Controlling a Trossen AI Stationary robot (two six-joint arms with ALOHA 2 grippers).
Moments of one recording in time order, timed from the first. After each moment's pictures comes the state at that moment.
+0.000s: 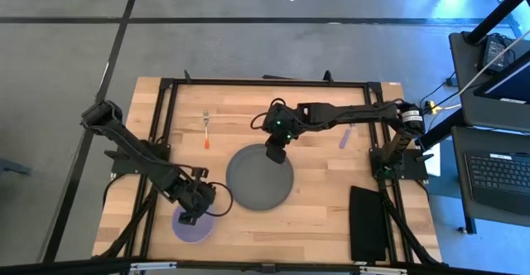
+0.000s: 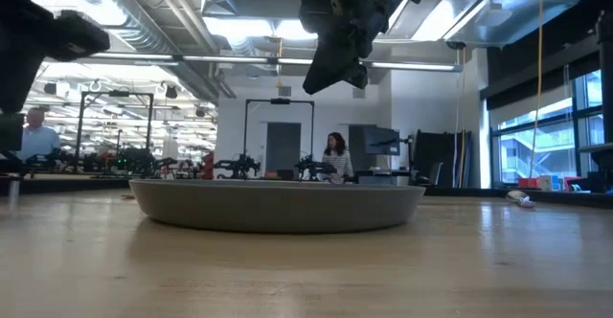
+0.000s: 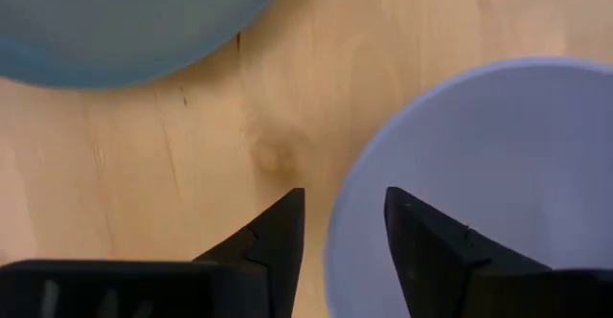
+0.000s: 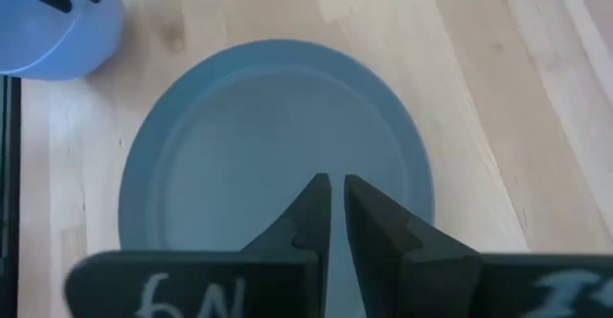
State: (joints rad) left arm -0.67 1.41 0.92 -0.82 -0.14 -0.55; right arm -0.09 1.79 1.44 -0.57 -0.16 0.26
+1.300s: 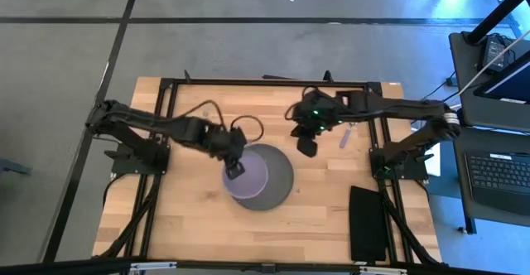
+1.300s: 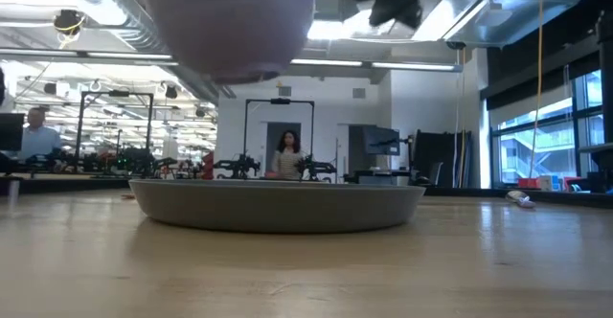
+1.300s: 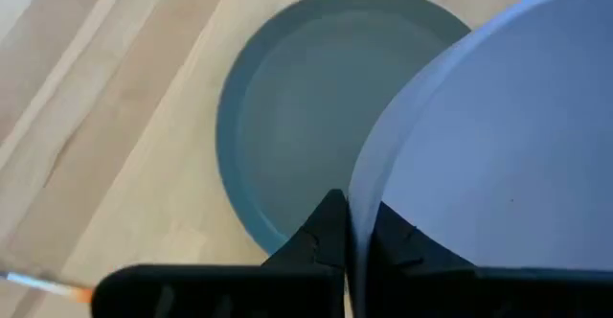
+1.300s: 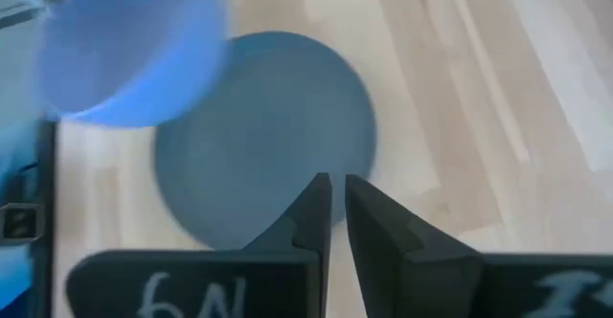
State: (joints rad) left arm -0.13 1.46 1.26 -0.89 -0.17 -0.61; right arm -0.08 1.46 1.44 -0.86 -0.07 0.21
